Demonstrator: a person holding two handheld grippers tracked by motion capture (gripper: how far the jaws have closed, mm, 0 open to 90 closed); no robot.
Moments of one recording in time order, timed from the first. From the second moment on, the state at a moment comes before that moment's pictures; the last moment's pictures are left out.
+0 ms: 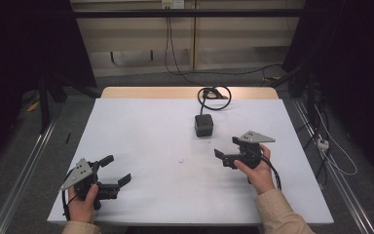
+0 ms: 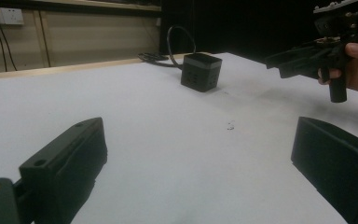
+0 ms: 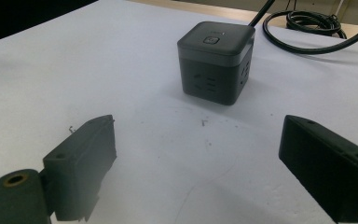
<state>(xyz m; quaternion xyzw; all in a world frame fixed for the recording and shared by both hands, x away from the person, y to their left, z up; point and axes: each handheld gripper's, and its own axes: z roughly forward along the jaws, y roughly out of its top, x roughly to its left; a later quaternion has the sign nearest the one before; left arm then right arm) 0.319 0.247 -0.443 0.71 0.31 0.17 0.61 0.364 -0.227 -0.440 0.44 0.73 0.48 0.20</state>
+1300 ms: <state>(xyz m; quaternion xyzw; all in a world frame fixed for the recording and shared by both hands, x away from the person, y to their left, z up) 0.319 0.245 -0.444 0.71 0.31 0.17 0.61 0.329 -0.243 -0.443 0.43 0.74 0.49 0.19</state>
